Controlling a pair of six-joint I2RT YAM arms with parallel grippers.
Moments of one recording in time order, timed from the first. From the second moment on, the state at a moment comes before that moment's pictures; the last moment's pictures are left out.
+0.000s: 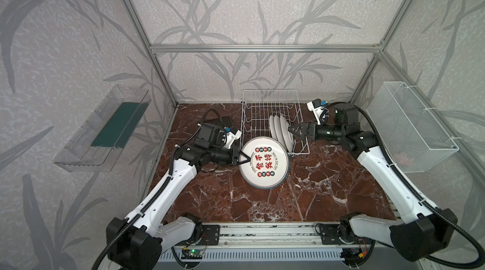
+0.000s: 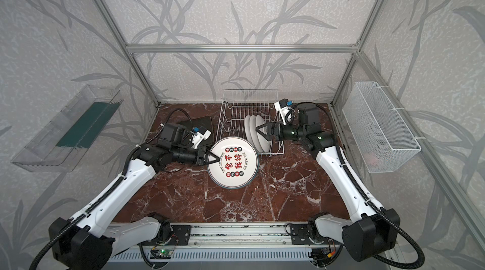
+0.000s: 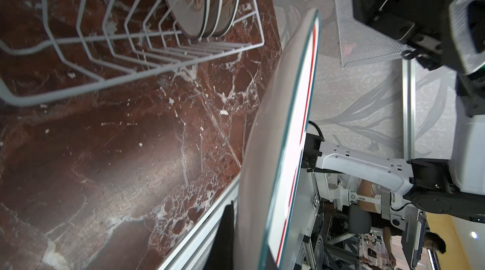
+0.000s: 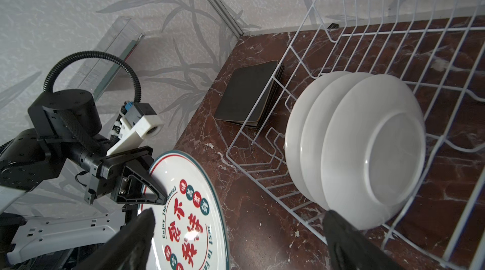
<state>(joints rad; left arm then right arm) -0.35 1.11 0.96 -0.76 0.82 -0.46 0.27 1.24 1.21 -0.51 -0.70 0.34</state>
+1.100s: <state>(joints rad) -0.35 1.20 0.55 -0.40 0.69 -0.63 0.27 1.21 1.21 -0.55 -0.61 0.31</state>
